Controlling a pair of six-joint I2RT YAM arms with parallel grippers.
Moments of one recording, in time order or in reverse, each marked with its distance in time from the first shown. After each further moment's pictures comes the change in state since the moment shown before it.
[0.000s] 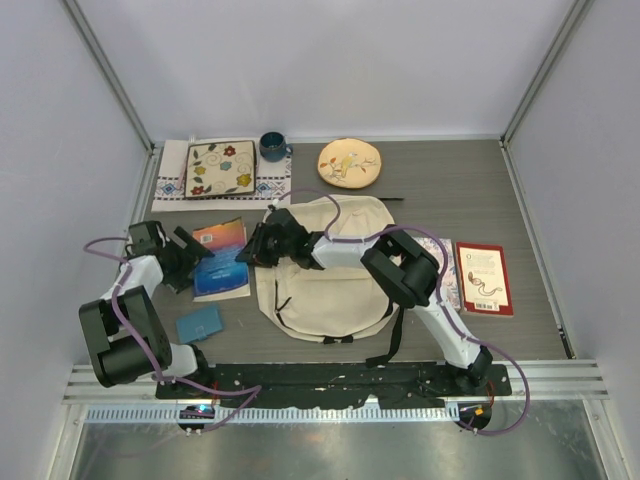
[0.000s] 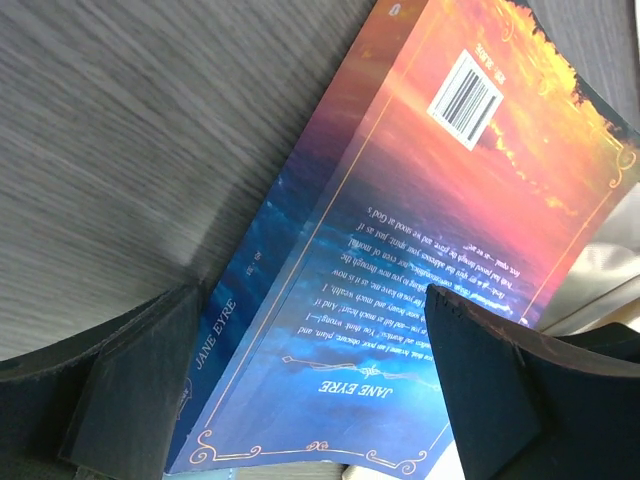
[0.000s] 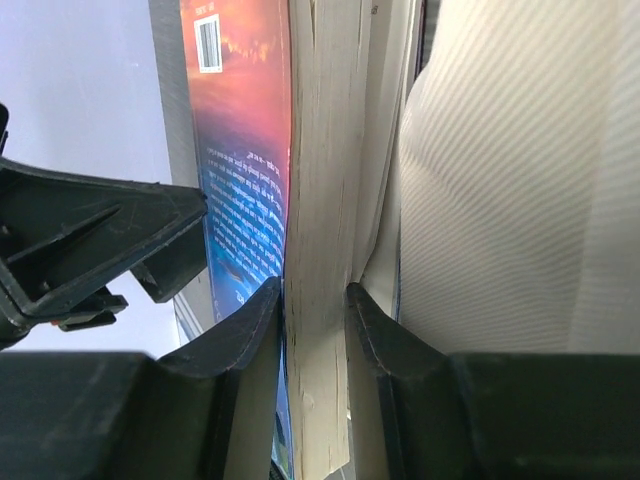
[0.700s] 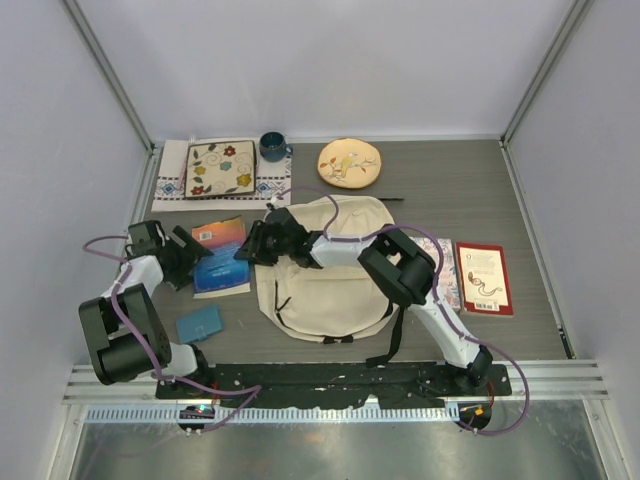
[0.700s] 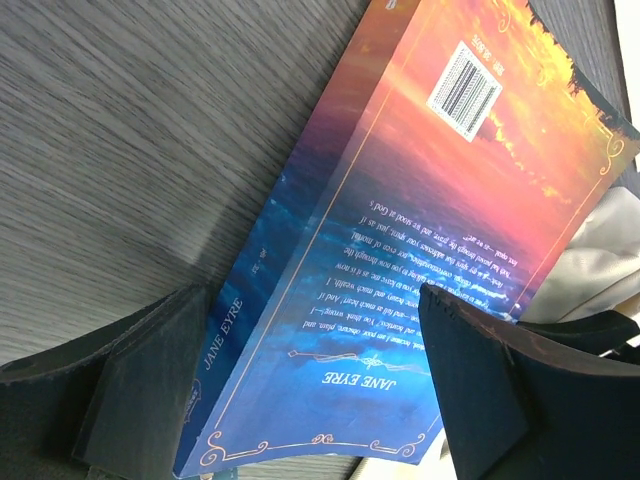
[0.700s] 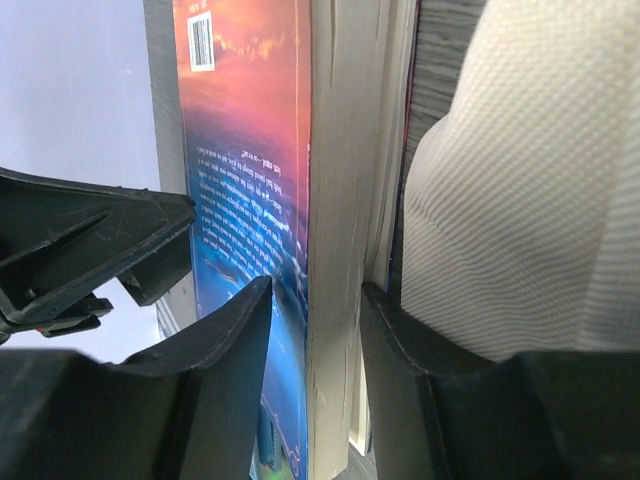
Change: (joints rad) left arm 0.005 0.015 -0.012 0.068 0.013 0.010; right arm -0.014 0.045 0.049 0.006 -0.002 -0.045
